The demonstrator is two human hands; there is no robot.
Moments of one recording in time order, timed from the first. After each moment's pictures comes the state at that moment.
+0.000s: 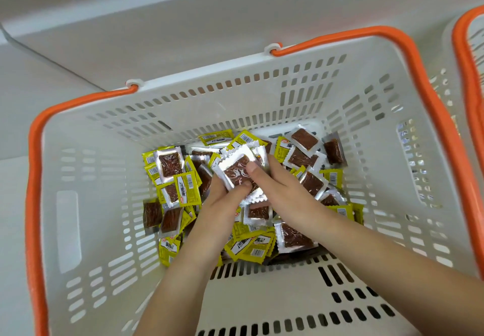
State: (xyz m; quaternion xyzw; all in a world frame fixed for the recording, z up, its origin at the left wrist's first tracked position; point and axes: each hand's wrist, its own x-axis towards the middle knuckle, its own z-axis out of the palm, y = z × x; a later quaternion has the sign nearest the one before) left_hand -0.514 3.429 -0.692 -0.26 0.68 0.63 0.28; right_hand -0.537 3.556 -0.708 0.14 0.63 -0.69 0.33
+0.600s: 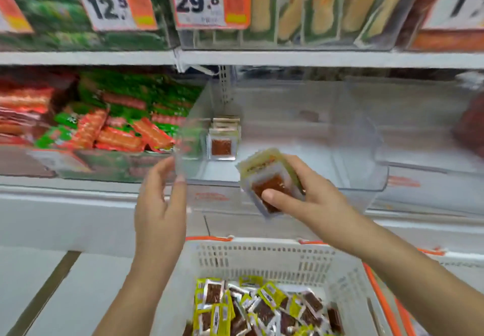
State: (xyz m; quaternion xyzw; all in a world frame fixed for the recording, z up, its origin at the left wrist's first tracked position) left_hand -0.557 3.314 -0.416 -0.12 0.80 0.50 -0.31; right_hand -0.595 3.533 -0.373 -0.26 0.81 -0.52 0.06
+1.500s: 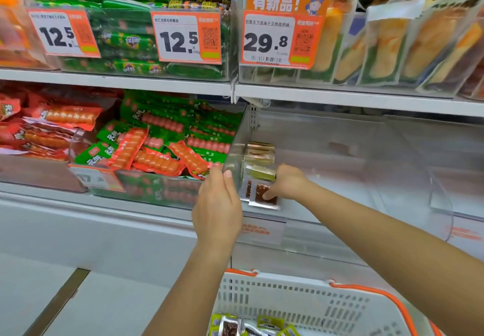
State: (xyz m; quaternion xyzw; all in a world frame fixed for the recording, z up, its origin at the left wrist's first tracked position) left_hand -0.632 3.298 -0.421 -0.17 0.87 0.33 -0.32; right_hand -0.745 3.410 -0.393 -0.11 0.98 -0.10 0.13
